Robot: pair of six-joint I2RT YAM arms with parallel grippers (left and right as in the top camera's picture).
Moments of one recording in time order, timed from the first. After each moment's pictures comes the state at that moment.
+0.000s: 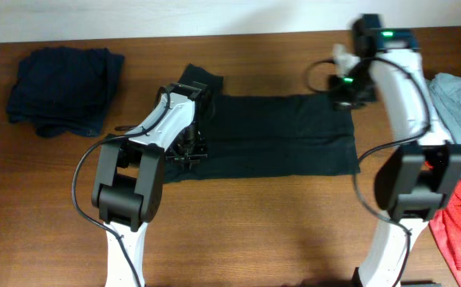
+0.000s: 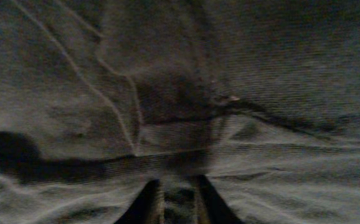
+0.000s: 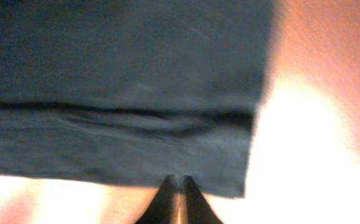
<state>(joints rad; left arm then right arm) -0.35 2.25 1.69 -1.26 -0.04 -0.44 -0.07 2.14 2.04 -1.43 -0.12 -0.02</state>
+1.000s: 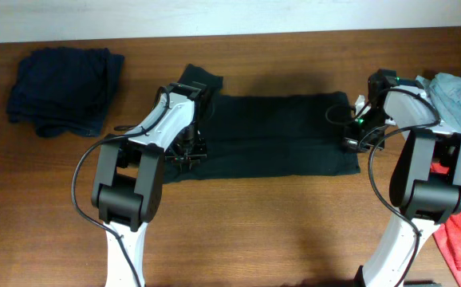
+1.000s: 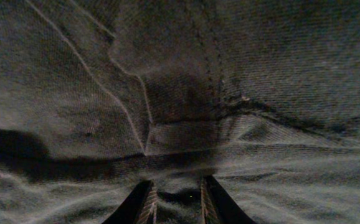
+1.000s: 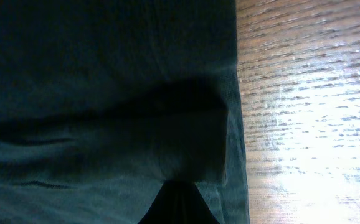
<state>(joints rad) -0.34 2.25 1.69 -1.26 -0.05 -0.44 -0.19 2.14 1.54 -1.07 -0.17 0.07</state>
